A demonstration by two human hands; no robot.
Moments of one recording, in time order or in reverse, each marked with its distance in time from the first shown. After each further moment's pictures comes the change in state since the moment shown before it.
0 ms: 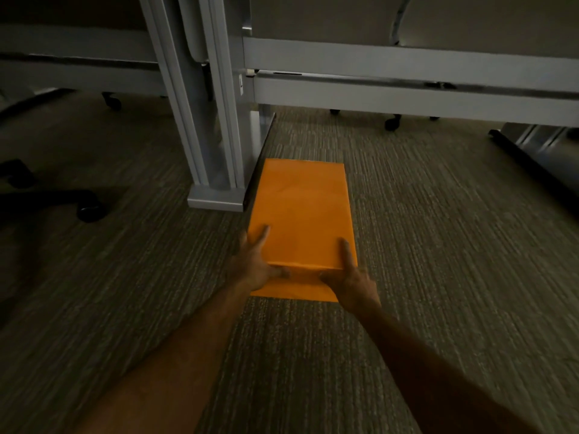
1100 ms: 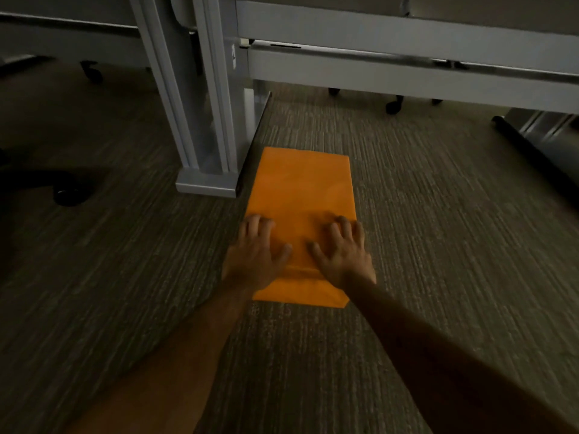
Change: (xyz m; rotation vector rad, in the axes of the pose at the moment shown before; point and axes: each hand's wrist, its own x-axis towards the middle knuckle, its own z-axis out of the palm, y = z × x) left_hand -0.003 0.011 0.020 0.350 0.451 0.289; right_hand 0.034 -0.026 -0.002 -0.286 0.177 -0.171
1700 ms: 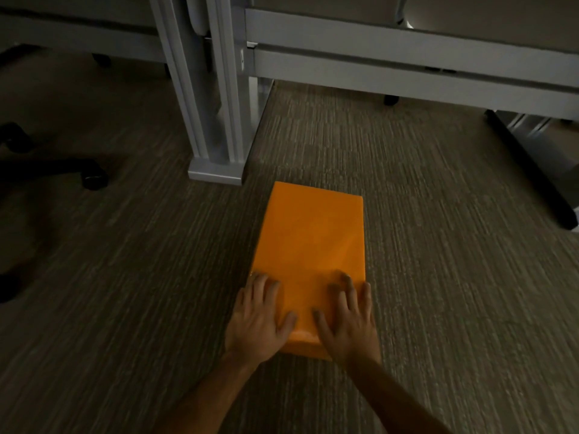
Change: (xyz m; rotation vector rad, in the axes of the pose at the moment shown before) left_hand -0.178 0.038 -0.054 -0.007 -0.211 0.011; right_hand -0.201 0.016 -0.005 -0.046 -0.083 0.067
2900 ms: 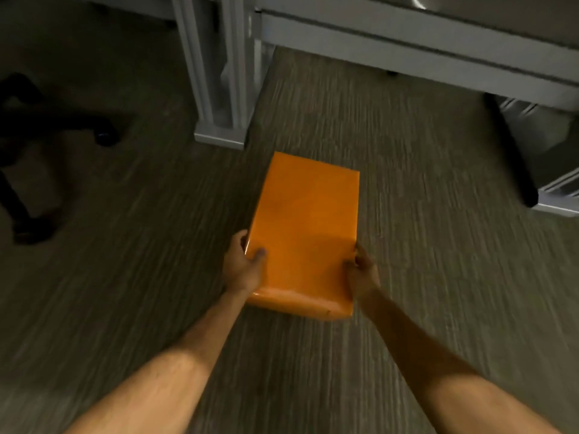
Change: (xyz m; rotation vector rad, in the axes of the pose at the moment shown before) left_hand -0.023 0.021 -0.097 -0.920 0.014 -0.633; right_hand -0.030 0.003 -0.108 0.807 -0.088 0.437
